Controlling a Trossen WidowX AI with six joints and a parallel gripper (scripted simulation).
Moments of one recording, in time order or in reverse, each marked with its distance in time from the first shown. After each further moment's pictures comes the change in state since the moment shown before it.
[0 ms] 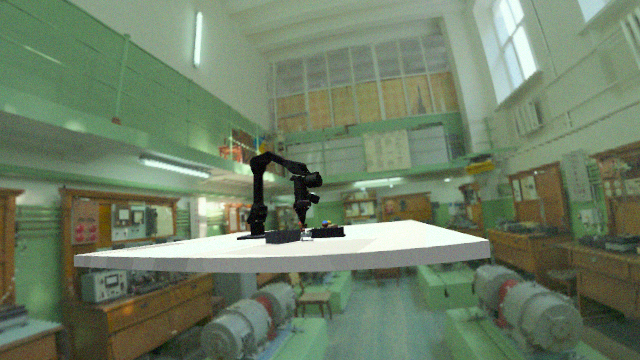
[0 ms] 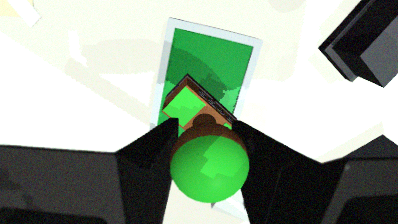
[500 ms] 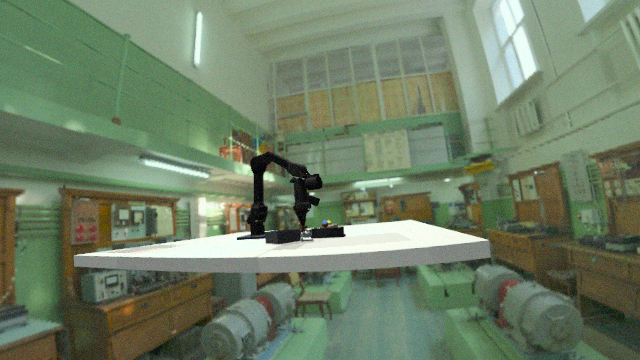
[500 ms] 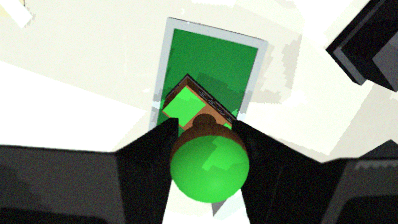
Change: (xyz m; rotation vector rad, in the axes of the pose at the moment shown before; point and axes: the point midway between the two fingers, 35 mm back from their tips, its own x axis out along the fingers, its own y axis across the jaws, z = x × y) arm 0.010 0.000 0.000 0.001 0.000 0.000
